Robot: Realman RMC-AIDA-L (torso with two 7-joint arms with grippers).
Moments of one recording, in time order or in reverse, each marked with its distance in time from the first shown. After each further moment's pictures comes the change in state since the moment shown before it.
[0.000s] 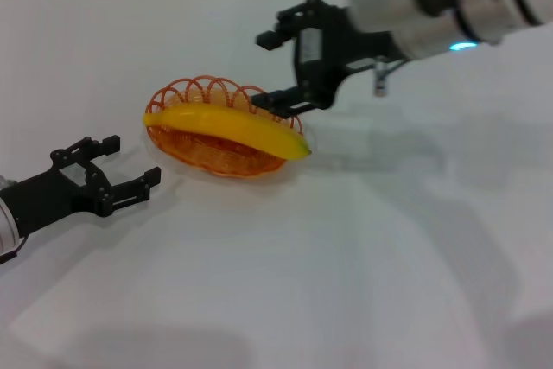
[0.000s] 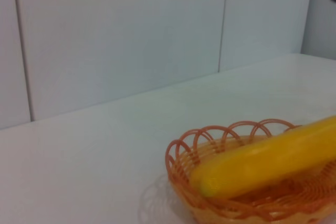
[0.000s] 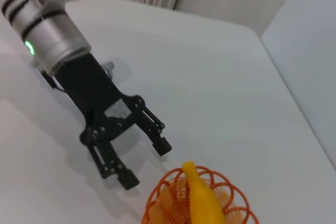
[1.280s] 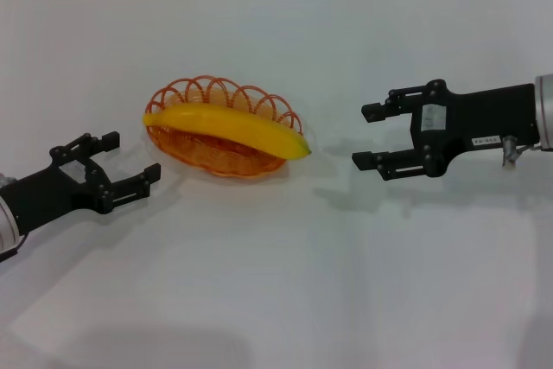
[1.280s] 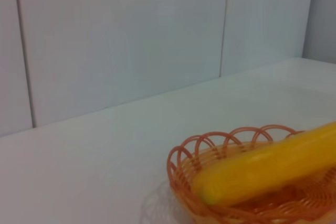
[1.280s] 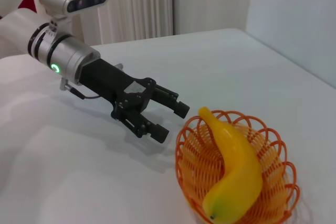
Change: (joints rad) left arm -0.001 -0.002 -0.009 -0.002 -0.006 0.005 0.012; right arm -0.139 -0.006 0.458 0.465 0.225 -0.231 -0.466
